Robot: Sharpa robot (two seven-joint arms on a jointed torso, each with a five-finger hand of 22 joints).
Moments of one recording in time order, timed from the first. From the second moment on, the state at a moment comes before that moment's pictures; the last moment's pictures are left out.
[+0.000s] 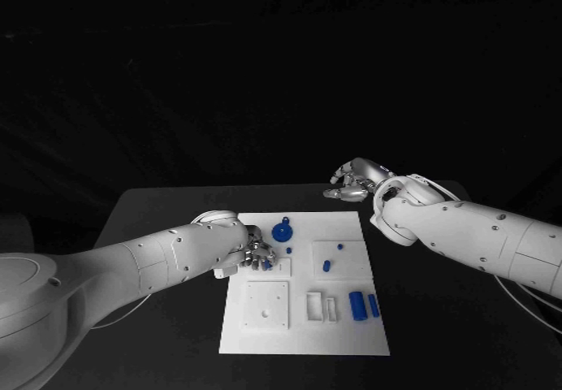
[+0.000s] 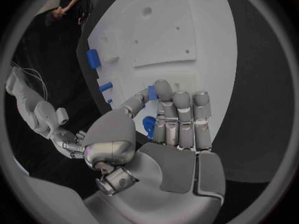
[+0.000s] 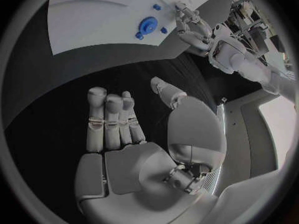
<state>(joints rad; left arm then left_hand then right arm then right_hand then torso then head) 1.22 -0.35 -0.23 0.91 -0.99 0.13 -0.41 0.78 -0.01 0.56 -0.20 0.31 1.11 0.05 0.24 0.80 1.35 -0.06 0.73 0.64 1.13 -0.15 1.22 0.69 0.05 0.91 -0.12 1.00 1.31 1.26 -0.60 -0.06 1.17 -1.26 -0.43 -0.22 0.96 -0.29 0.66 -0.06 0.12 0.84 0.15 0.27 0.44 0.97 0.04 1.14 1.07 1.20 -0.06 1.16 0.96 0.19 1.16 -0.03 0.91 1.31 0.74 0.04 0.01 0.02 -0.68</state>
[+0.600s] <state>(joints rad) 1.22 -0.38 -0.23 0.94 -0.97 0.13 -0.40 0.85 0.00 0.55 -0.25 0.26 1.11 0.05 0.23 0.82 1.35 -0.06 0.73 0.64 1.12 -0.14 1.22 0.69 0.05 0.91 -0.12 1.00 1.31 1.26 -0.61 -0.06 1.17 -1.26 -0.42 -0.22 0.96 -0.29 0.66 -0.06 0.12 0.84 0.15 0.27 0.44 0.97 0.04 1.14 1.07 1.20 -0.06 1.16 0.96 0.19 1.16 -0.03 0.91 1.31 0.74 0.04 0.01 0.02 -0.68</state>
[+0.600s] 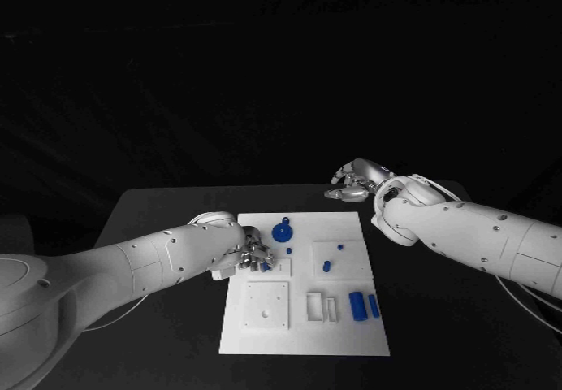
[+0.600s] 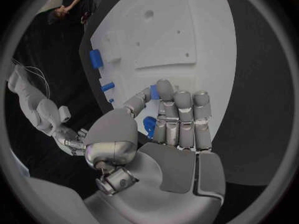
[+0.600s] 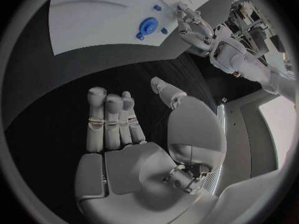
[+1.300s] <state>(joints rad) 1.23 -0.39 -0.23 0.96 -0.98 0.20 -0.42 0.82 0.03 0.54 -0.26 0.24 1.09 0.04 0.31 0.91 1.33 -0.07 0.76 0.65 1.11 -0.14 1.23 0.68 0.05 0.90 -0.12 1.00 1.31 1.26 -0.61 -0.06 1.17 -1.26 -0.42 -0.22 0.96 -0.29 0.66 -0.06 0.12 0.84 0.15 0.27 0.44 0.97 0.04 1.14 1.06 1.20 -0.06 1.16 0.96 0.19 1.16 -0.03 0.91 1.31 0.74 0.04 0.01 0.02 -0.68</state>
